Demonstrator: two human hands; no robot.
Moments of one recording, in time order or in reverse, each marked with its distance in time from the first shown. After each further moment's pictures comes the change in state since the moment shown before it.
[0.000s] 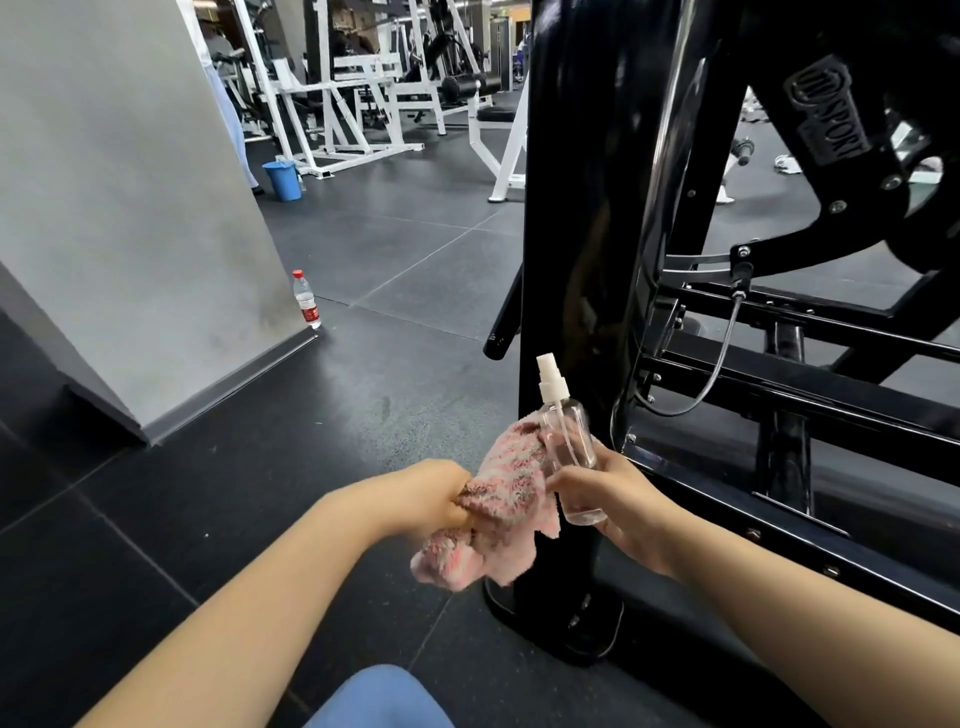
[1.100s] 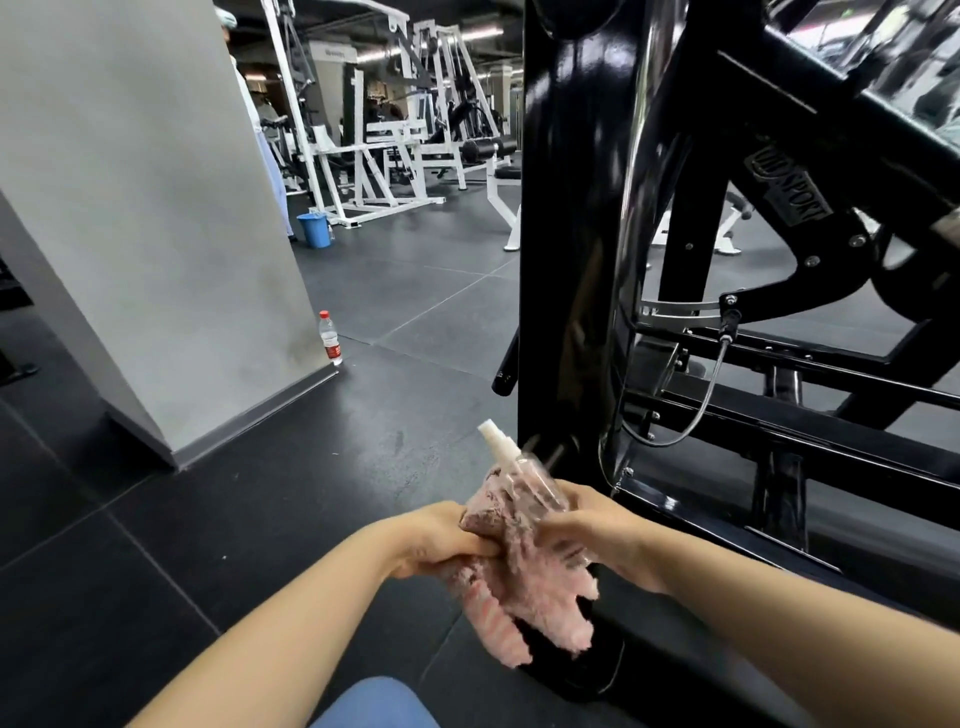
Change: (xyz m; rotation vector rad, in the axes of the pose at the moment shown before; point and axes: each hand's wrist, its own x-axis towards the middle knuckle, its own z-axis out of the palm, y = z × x) left_hand -0.003 0.004 0.038 -0.858 -0.029 -0.182; right_hand -0.036 -0.020 0.015 -0.290 -0.159 0.095
